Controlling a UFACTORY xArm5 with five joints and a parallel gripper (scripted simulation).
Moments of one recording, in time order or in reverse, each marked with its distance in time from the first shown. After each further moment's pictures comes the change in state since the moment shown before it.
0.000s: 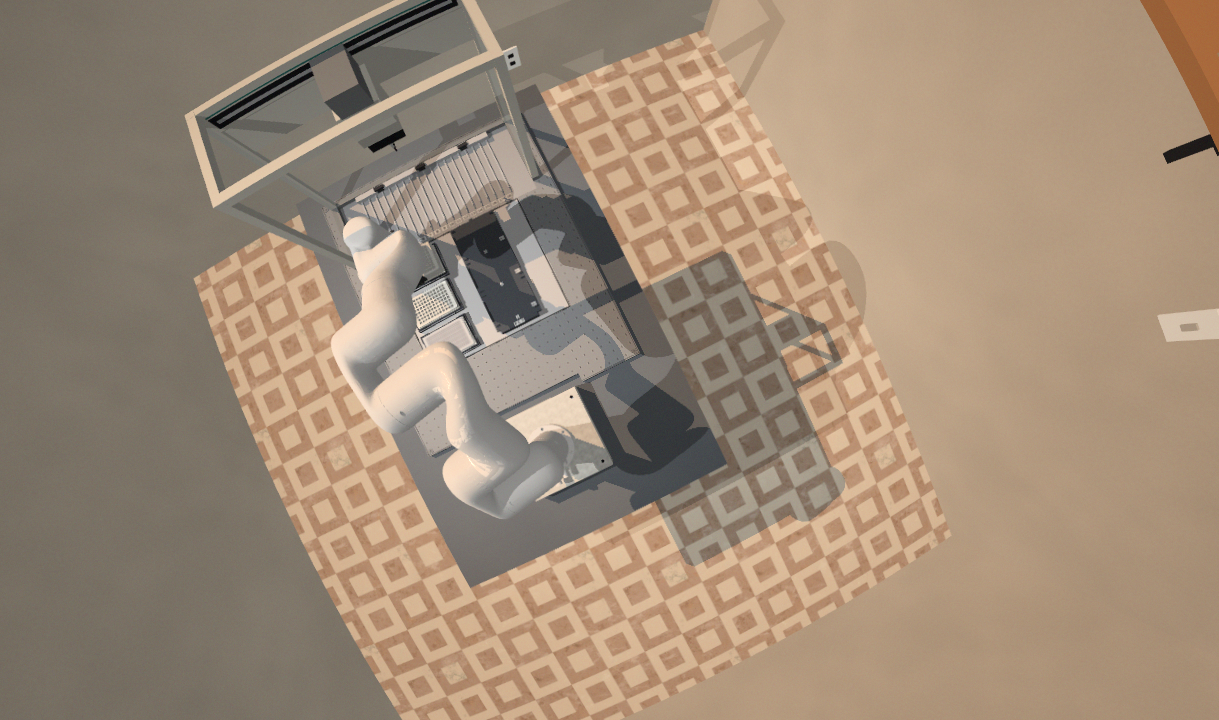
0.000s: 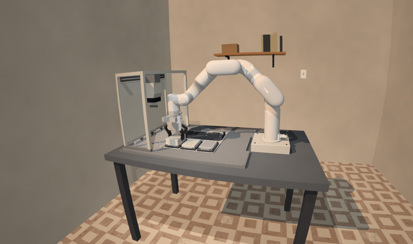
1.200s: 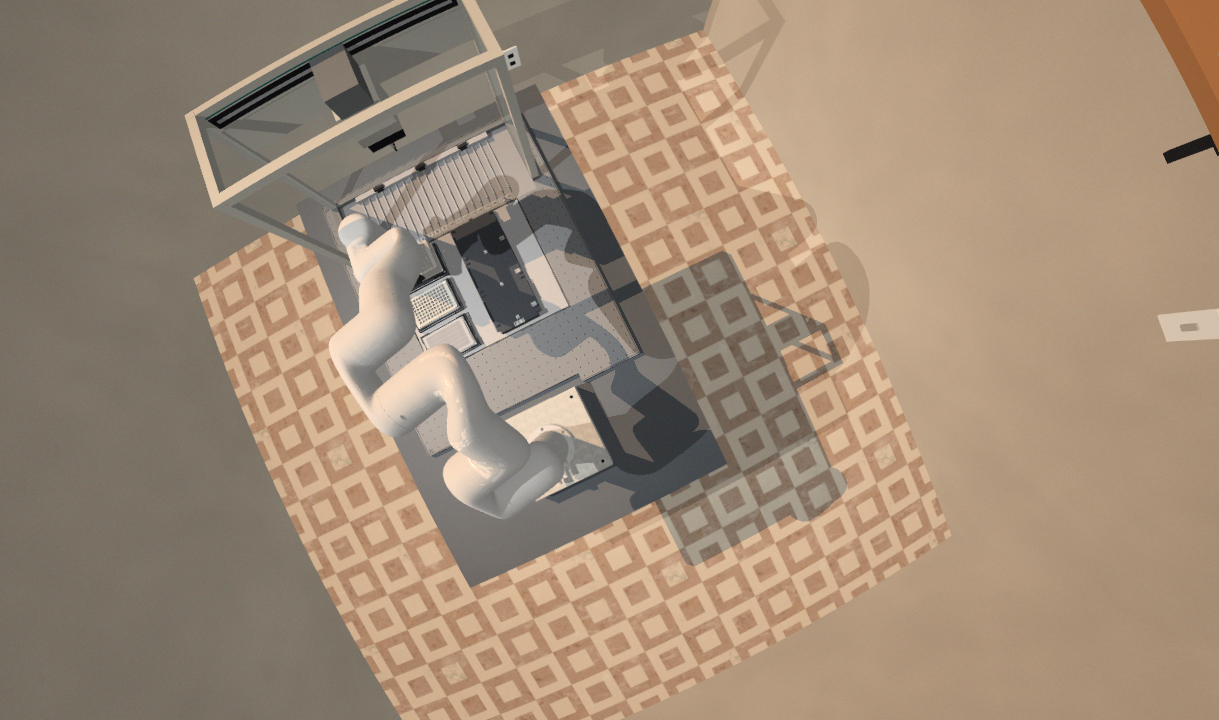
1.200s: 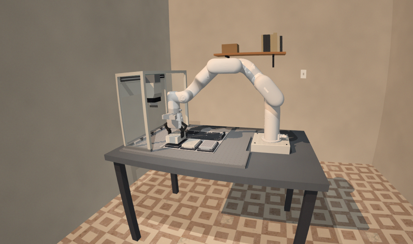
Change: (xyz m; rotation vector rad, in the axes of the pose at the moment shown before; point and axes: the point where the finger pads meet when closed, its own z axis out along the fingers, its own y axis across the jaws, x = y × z) arm 0.000 0.000 -0.016 0.000 0.000 0.000
